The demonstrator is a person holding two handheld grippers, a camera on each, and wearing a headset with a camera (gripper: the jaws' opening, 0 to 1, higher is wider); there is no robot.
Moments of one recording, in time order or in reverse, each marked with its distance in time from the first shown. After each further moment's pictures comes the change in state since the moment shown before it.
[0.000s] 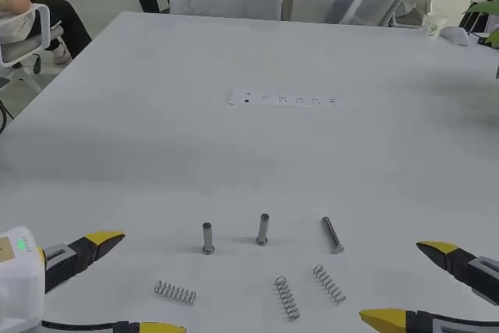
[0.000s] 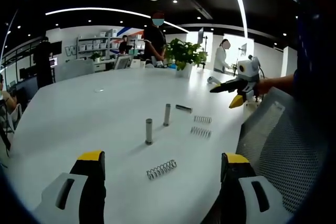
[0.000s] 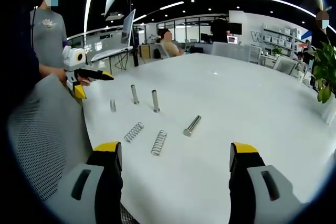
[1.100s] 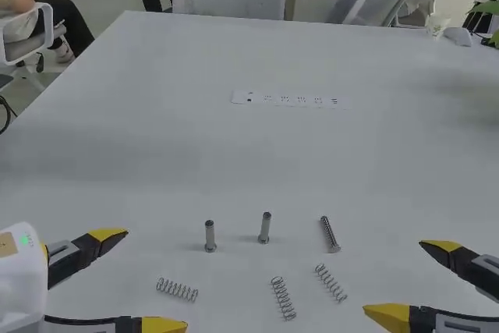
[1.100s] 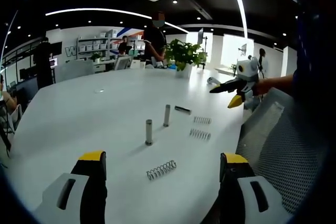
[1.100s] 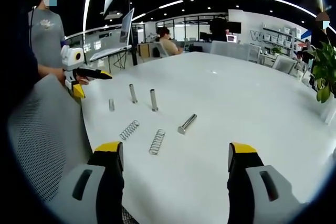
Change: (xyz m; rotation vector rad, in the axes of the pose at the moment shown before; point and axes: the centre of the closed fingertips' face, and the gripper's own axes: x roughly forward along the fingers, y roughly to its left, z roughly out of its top) left arm -0.001 0.000 0.002 0.001 -0.006 0.002; right arm -0.001 -0.002 0.001 0.004 0.015 -0.008
